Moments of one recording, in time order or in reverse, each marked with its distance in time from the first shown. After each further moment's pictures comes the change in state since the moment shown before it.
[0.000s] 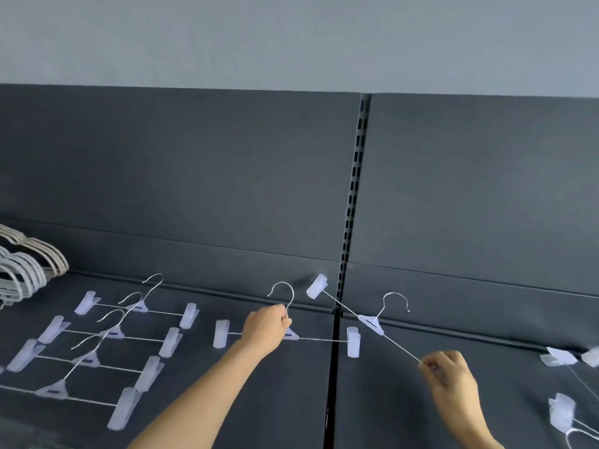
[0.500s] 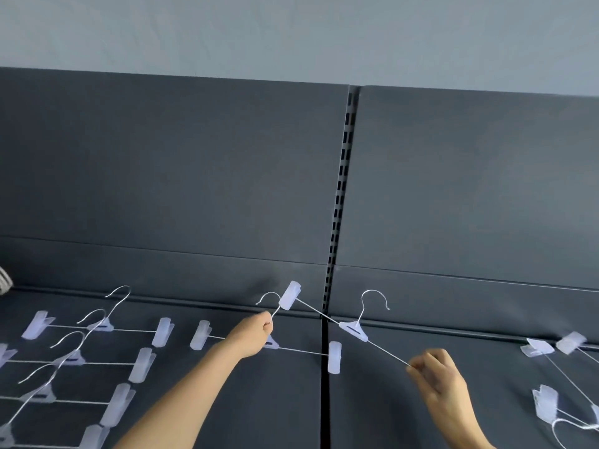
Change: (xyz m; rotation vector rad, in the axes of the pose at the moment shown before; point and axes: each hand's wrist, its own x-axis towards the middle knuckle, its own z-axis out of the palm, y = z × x) left_hand 0.042 -0.024 0.013 -0.104 -0.286 0.008; right_hand 0.001 0.001 0.006 -0.006 0.022 -0.137
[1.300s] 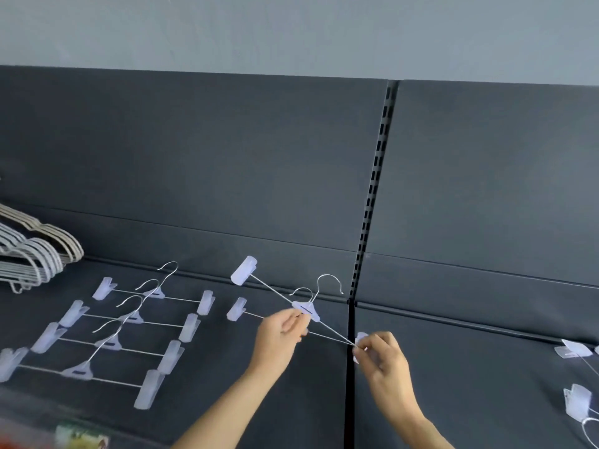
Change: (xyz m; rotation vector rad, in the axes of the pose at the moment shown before) left_hand -0.118 0.034 0.011 -0.784 0.391 0.096; right_hand -0.032 -0.085 0.068 0.242 -0.233 0.060
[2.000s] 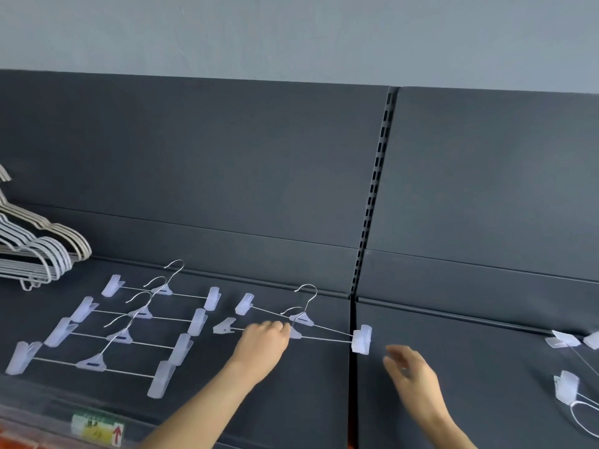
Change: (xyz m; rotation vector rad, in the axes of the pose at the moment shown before) left_hand 0.016 -0.051 -0.038 1.385 -0.219 0.395; right_hand -0.022 0.022 -0.025 -0.184 0.039 0.214
